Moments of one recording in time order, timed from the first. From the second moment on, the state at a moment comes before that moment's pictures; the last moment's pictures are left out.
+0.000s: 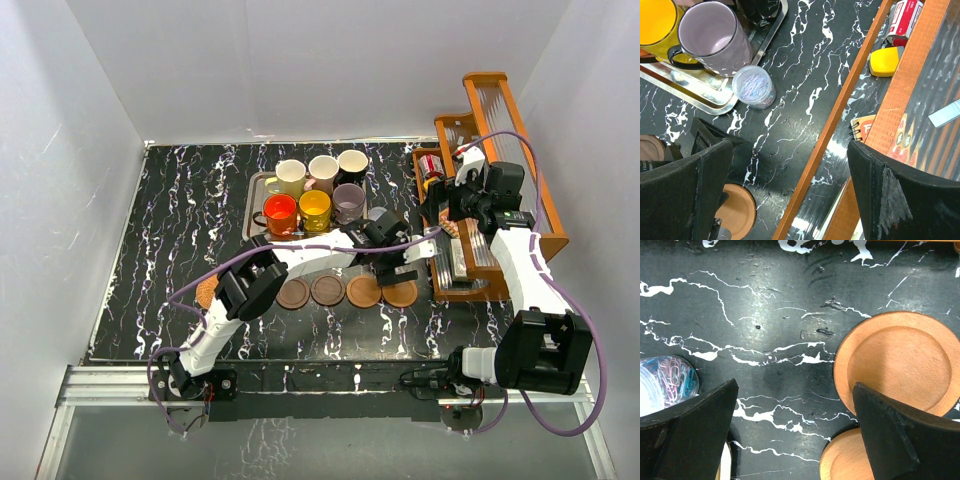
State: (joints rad) left arm -1.02 2.26 1.77 -0.37 0.11 0.51; right arm -0.13 1.28 1.02 -0.31 -0.52 -0.23
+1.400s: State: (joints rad) left arm -0.80 1.85 1.62 -0.47 0.08 0.50; right arm 0.00 1.44 1.34 -0.46 -0.34 -0.25
